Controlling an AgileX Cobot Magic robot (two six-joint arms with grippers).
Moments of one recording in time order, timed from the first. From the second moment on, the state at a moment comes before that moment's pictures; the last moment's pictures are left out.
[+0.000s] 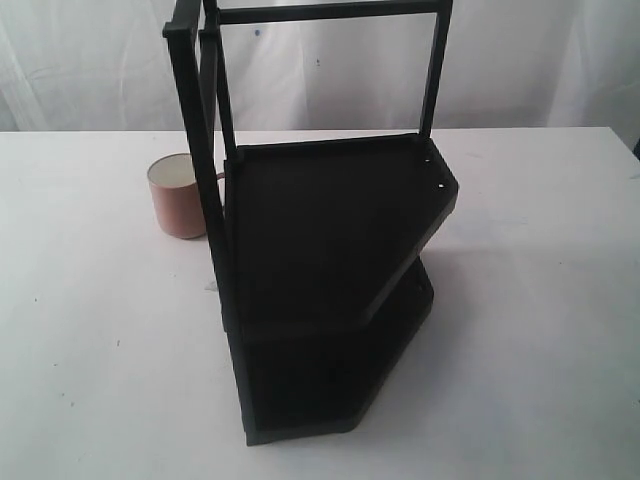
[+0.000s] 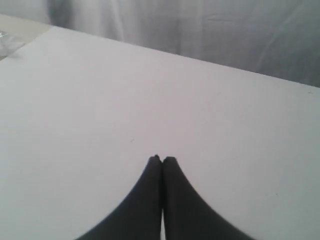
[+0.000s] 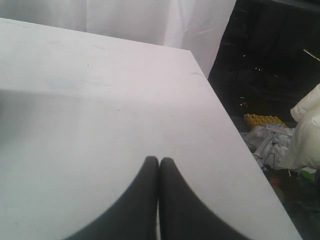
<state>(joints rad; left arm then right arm) 0.39 1.07 -0.61 1.66 0.08 -1.75 -0.12 0.00 0.00 -0.11 0.32 -0.07</state>
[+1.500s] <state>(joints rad) 0.15 0.20 -0.11 0.28 0.23 -0.37 -0.12 0.00 0.00 -0.11 0.32 -0.07</state>
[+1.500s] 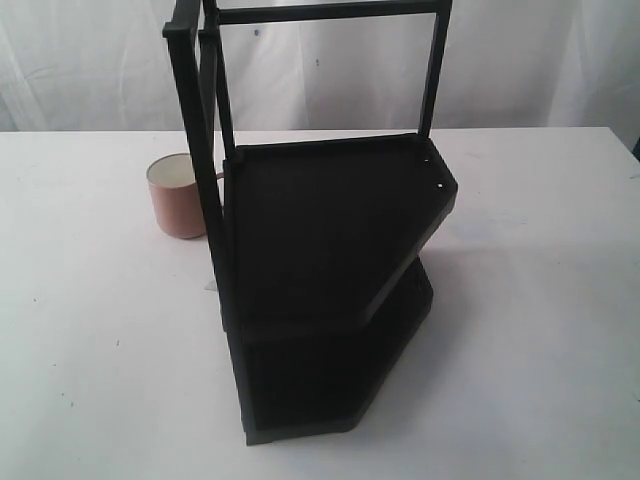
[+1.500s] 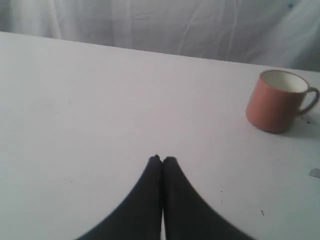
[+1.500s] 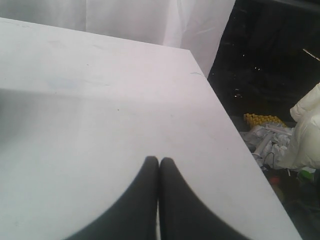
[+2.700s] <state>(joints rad) 0.21 0.00 0.02 -0.10 0.36 0.15 -0.12 0.00 0.00 -0.11 0.32 -0.07</state>
